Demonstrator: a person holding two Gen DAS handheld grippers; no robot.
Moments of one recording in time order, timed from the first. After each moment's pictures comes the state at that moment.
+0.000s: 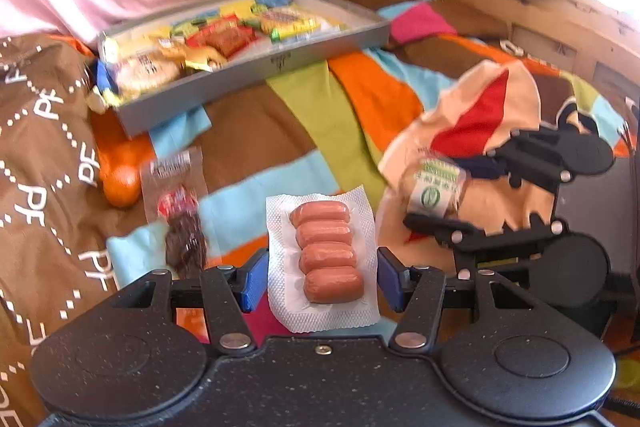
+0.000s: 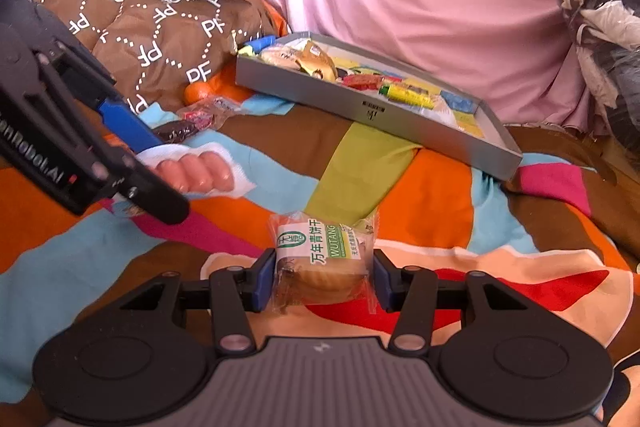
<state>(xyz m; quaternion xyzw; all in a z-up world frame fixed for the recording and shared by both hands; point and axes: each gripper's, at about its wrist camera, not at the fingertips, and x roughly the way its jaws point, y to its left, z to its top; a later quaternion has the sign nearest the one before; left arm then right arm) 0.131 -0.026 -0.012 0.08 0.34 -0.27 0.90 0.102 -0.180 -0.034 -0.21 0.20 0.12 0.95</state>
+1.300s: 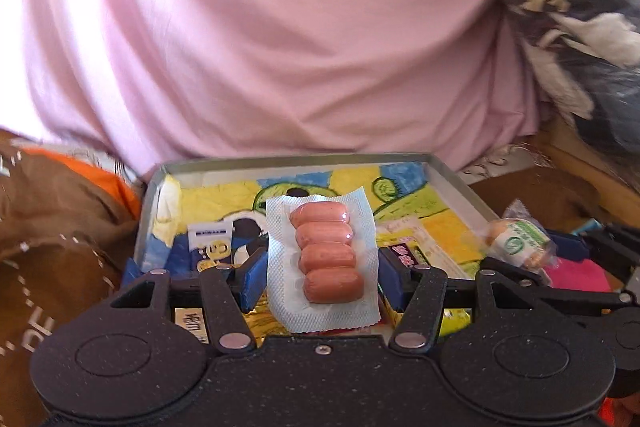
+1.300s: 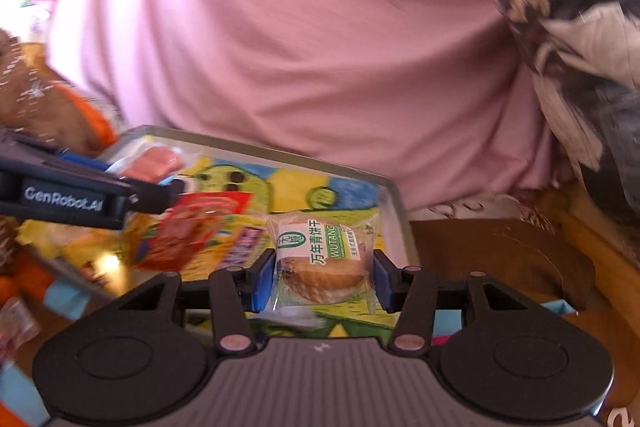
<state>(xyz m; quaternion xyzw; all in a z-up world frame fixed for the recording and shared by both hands) 0.329 -0.063 0.065 -0.05 0.24 -0.10 0.96 0.302 -0.241 0.082 -0.14 0.17 0.04 0.97</state>
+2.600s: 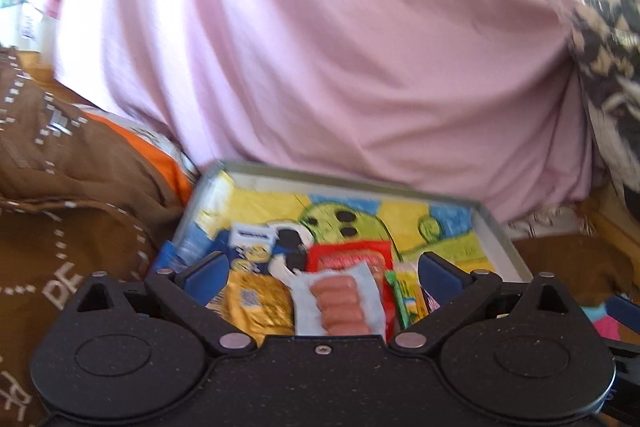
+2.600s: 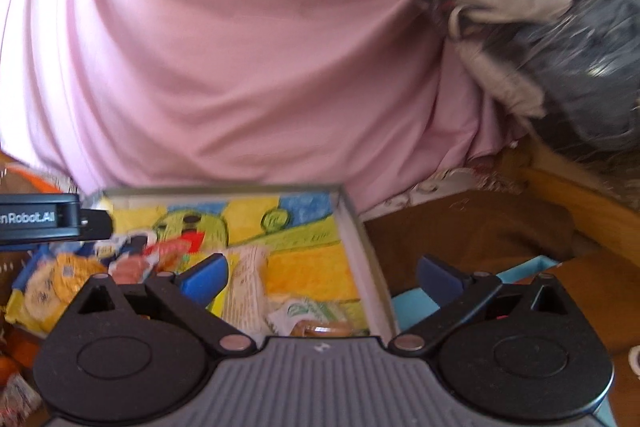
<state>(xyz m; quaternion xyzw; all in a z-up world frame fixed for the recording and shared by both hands) 0.313 -0.056 0.075 -0.13 0.20 0.01 0.97 0.292 -0.270 0.086 -0.02 0.13 -0.01 0.99</state>
